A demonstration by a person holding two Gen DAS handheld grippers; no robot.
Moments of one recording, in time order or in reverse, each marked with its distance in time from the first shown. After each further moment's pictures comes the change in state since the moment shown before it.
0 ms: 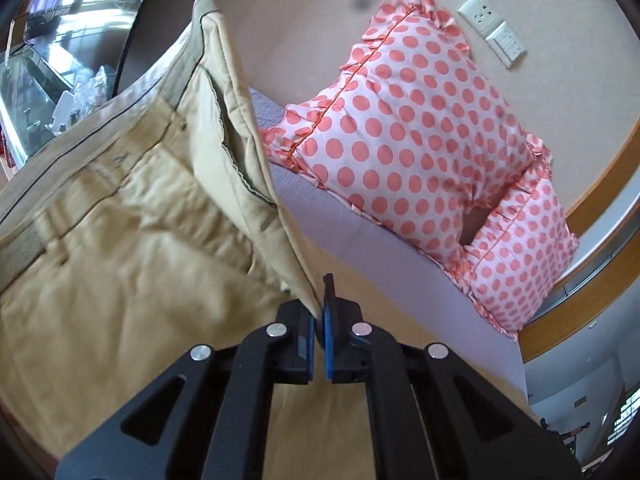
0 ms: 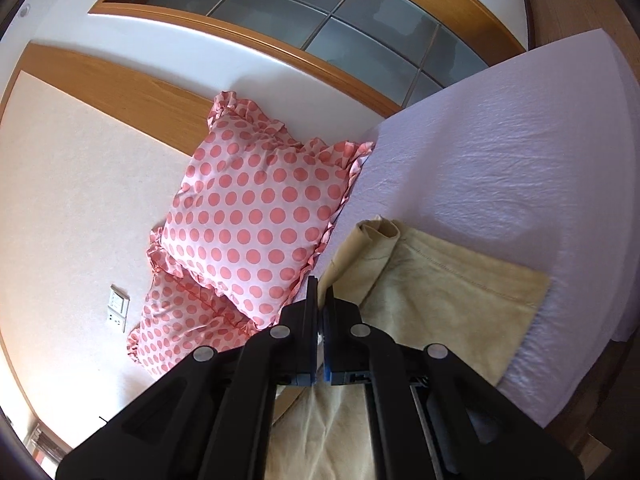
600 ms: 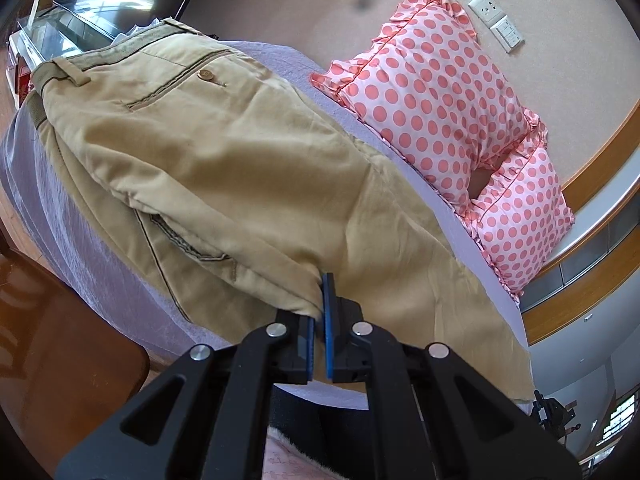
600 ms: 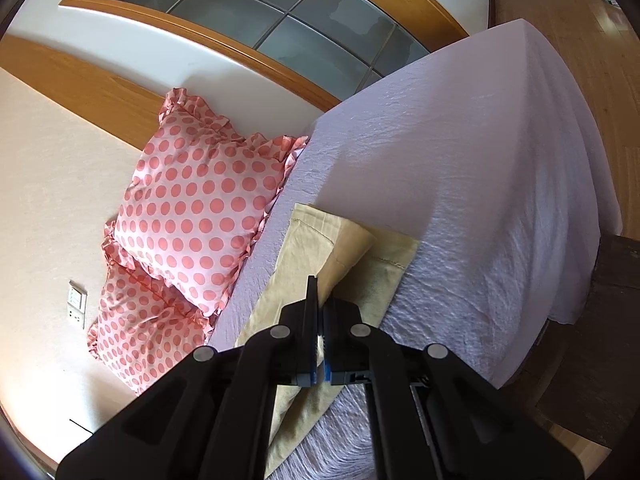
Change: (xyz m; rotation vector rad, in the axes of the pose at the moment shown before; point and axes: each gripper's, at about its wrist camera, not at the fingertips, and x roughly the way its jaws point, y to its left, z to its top) left arm -0.048 0.057 -0.109 -0.050 0.042 0.001; right arm -0.028 -0.037 -0.012 0.012 0.023 -0.172
